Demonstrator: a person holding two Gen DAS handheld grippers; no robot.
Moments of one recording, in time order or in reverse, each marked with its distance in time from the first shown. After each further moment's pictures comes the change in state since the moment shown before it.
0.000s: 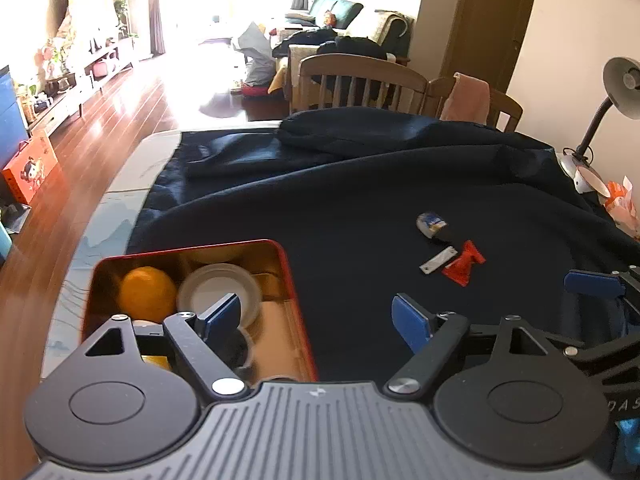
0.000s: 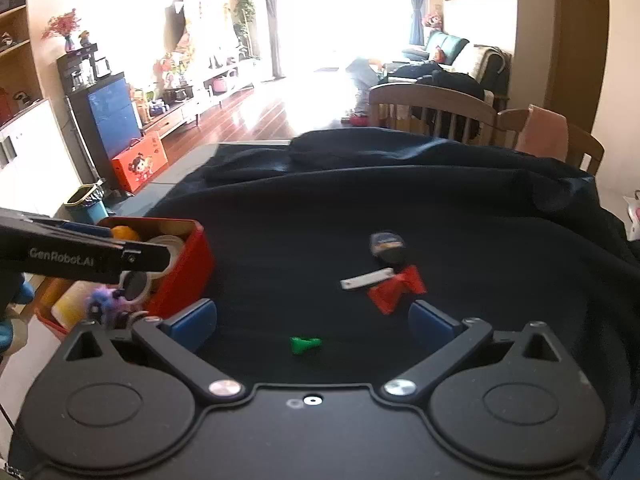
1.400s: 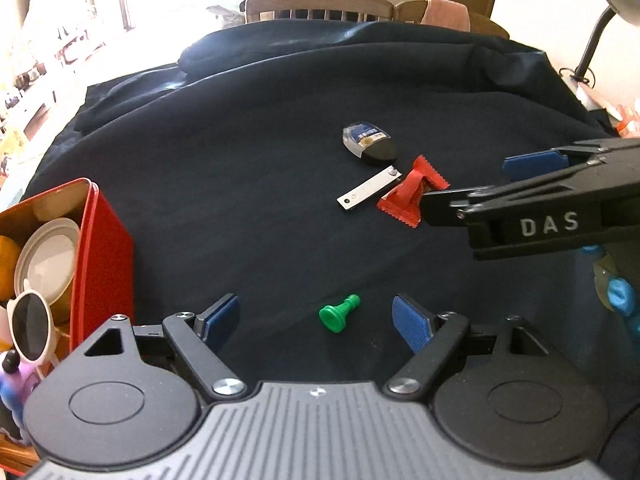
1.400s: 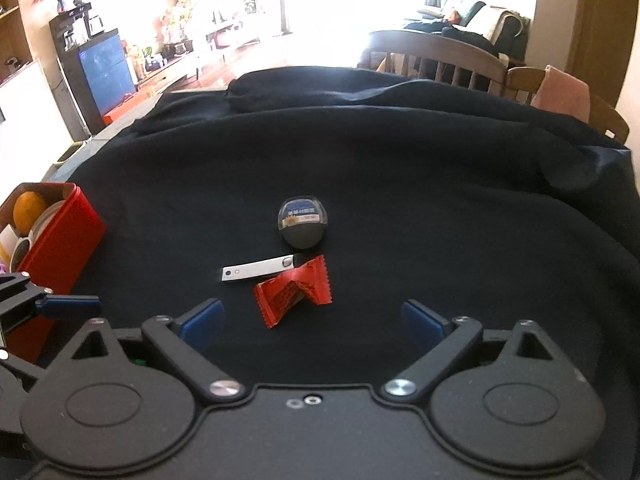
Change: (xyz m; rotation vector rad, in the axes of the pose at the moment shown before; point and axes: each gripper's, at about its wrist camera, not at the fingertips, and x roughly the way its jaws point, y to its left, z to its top) left arm 0.112 -0.105 -0.034 0.088 0.148 0.018; right arm 0.104 -0.098 0.008 -0.058 0.145 0.042
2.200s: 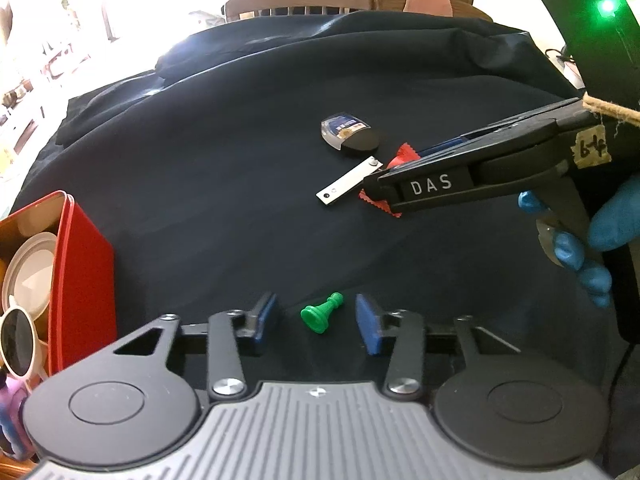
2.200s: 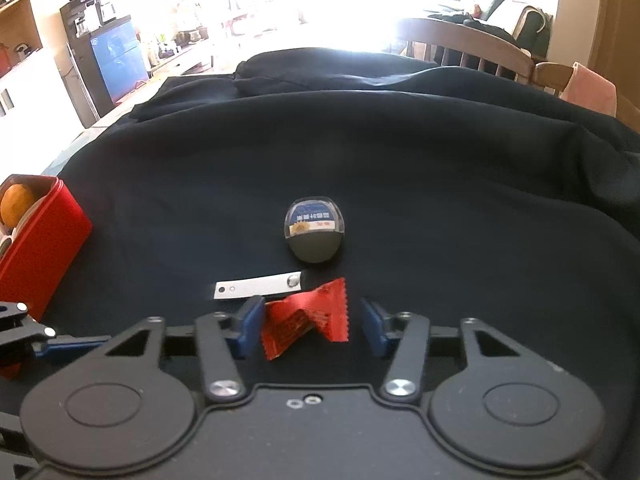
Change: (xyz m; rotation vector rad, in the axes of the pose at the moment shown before) left arm 0.004 -0.011 -0.003 0.060 0.000 -0.015; right arm 0.035 -0.001 0.009 -0.030 0.025 0.039
